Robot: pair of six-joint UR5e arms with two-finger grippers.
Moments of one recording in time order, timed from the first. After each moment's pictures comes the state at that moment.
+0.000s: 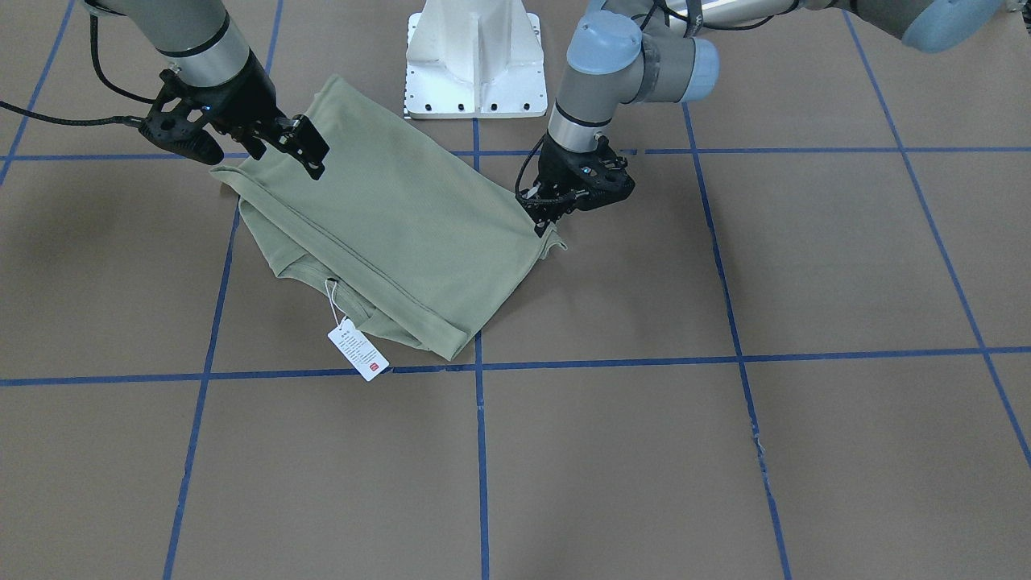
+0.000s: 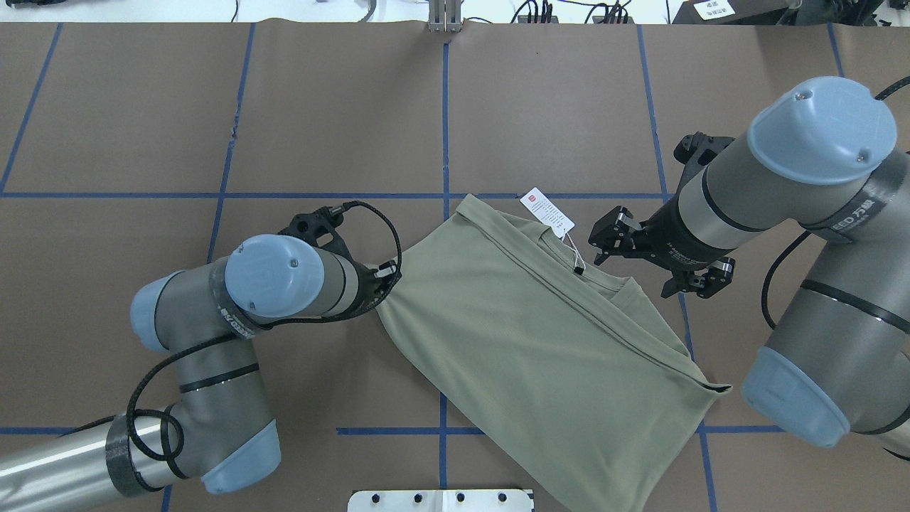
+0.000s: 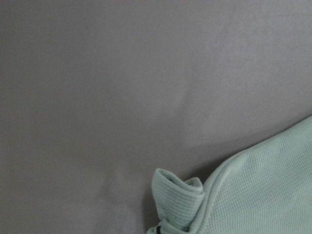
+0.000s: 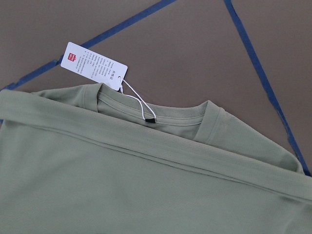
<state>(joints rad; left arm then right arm) -0.46 -2.11 -1.74 -1.85 -1.68 -1.75 0.70 -1.25 2.16 -1.73 2.10 1.54</state>
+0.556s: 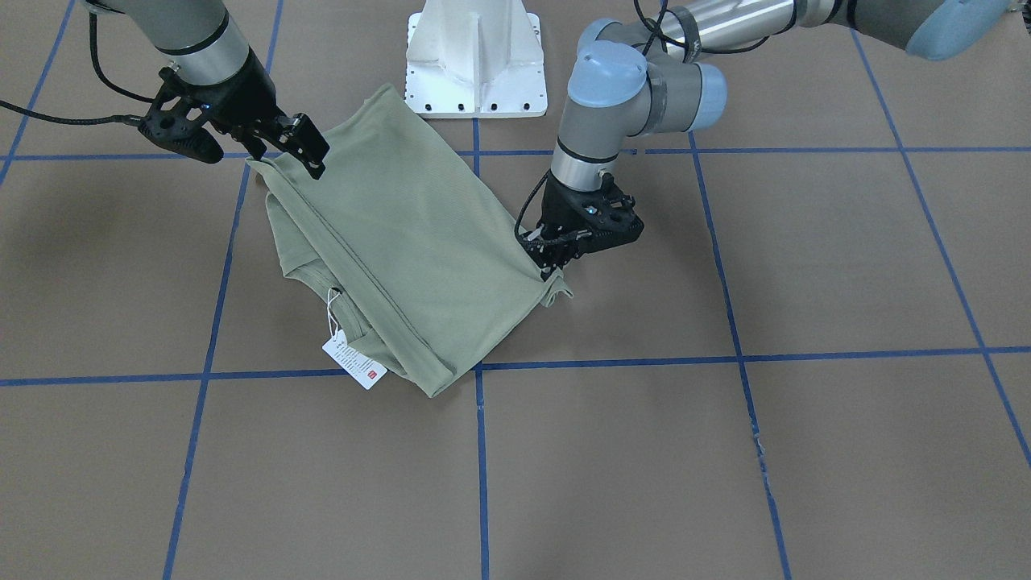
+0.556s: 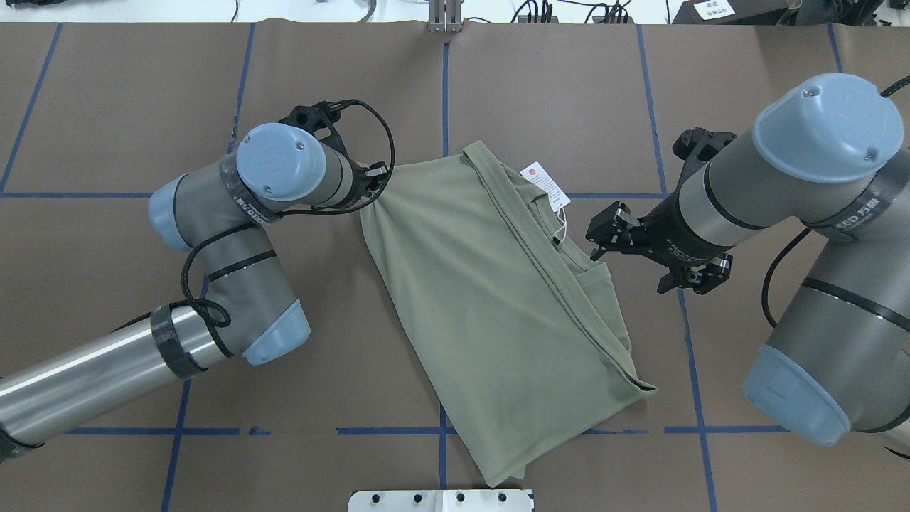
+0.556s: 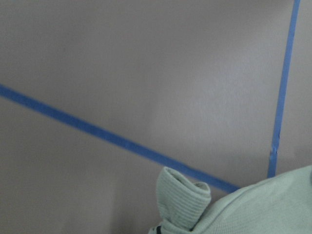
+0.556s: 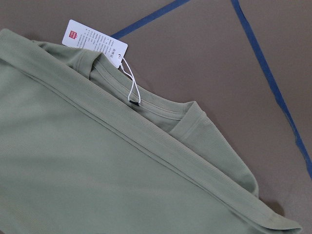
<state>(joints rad) -0.64 -2.25 -1.45 -1.98 -1.66 -1.52 0.70 -1.25 2.16 -1.69 2.10 1.54</state>
